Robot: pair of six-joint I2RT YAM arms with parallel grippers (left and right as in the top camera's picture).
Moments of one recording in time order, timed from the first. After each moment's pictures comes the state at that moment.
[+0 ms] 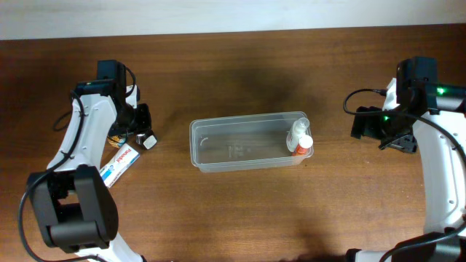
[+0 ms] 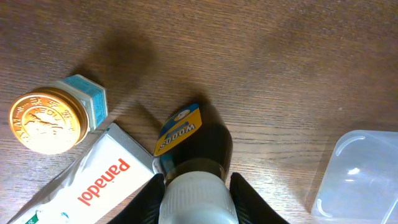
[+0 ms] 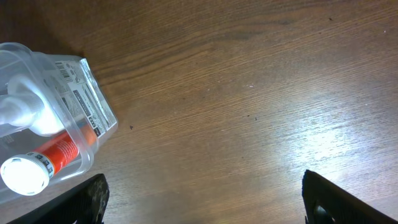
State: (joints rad) left arm 0.06 1.88 1.48 -1.03 0.06 -0.12; right arm -0.19 1.54 1.48 -1.35 -0.03 0.16
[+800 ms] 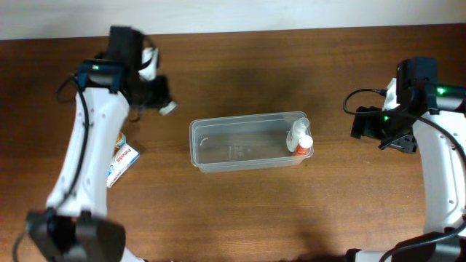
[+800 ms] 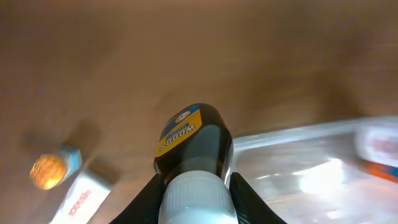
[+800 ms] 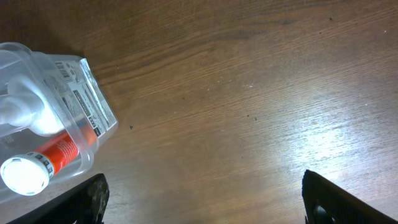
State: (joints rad) left arm -0.16 1.73 1.79 -1.15 0.07 -0.12; right arm -0.19 1.54 1.48 -1.35 -0.03 0.16
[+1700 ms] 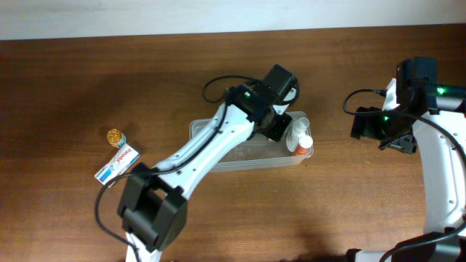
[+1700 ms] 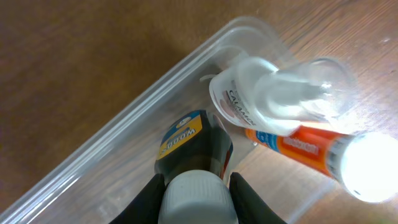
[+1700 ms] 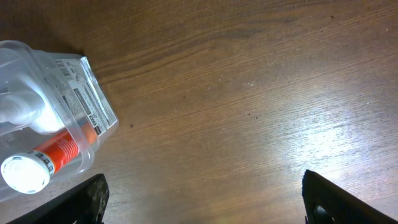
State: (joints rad) left arm -0.74 2.04 1.83 -0.93 0.08 -0.12; right arm -0.19 1.54 1.48 -1.35 -0.03 0.16
